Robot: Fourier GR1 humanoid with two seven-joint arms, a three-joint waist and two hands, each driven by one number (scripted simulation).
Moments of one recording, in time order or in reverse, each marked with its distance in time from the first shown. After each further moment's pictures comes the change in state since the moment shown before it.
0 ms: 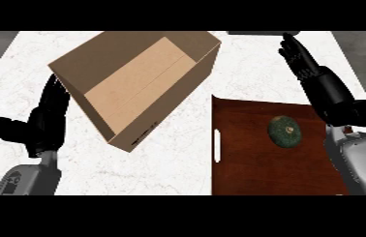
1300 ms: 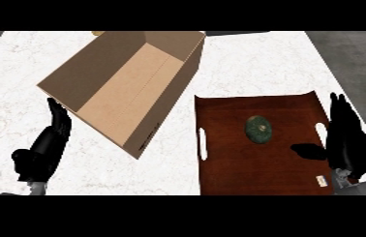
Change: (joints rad) left arm 0.159 0.190 -0.220 -0.181 -0.176 -0.137 0.043; right arm 0.308 -0.100 0.147 0.048 0.971 -0.518 0.709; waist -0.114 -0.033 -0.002
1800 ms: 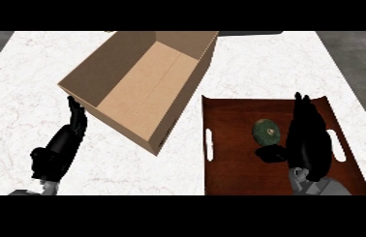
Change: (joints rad) left arm -0.033 -0.013 -0.074 -0.042 -0.018 -0.022 0.064; right arm -0.088 0.189 0.136 -0.245 0.172 0.308 0.440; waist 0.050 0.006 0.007
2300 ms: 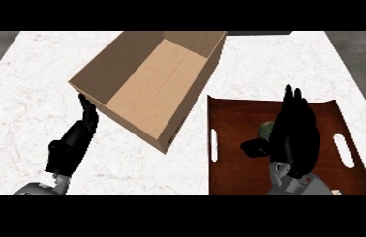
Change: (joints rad) left arm -0.053 -0.036 -0.037 0.019 -0.021 -0.001 0.043; right arm -0.070 0.191 -0.026 -0.058 0.166 0.163 0.099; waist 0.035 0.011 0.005
